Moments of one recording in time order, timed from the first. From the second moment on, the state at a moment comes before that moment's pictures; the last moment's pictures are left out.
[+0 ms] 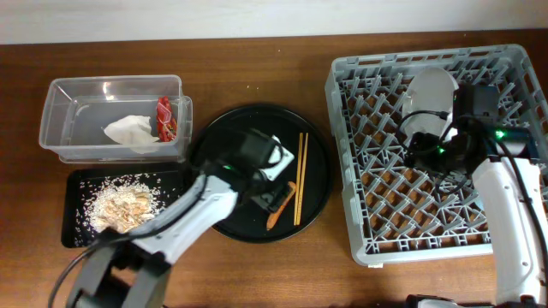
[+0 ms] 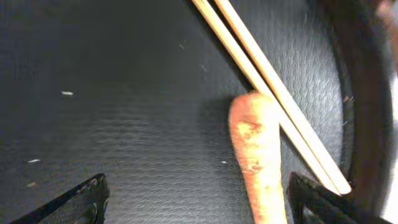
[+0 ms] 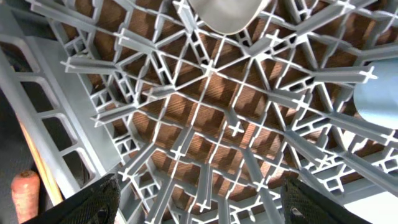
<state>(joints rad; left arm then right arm) -0.57 1.66 1.01 -0.48 0.07 0.15 -0.13 1.42 1.28 -1.13 -0.02 0.26</state>
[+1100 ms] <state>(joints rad) 0.27 1.52 1.07 -0.84 -0.15 -0.35 -0.13 1.42 1.26 -1.12 -0.02 0.24</state>
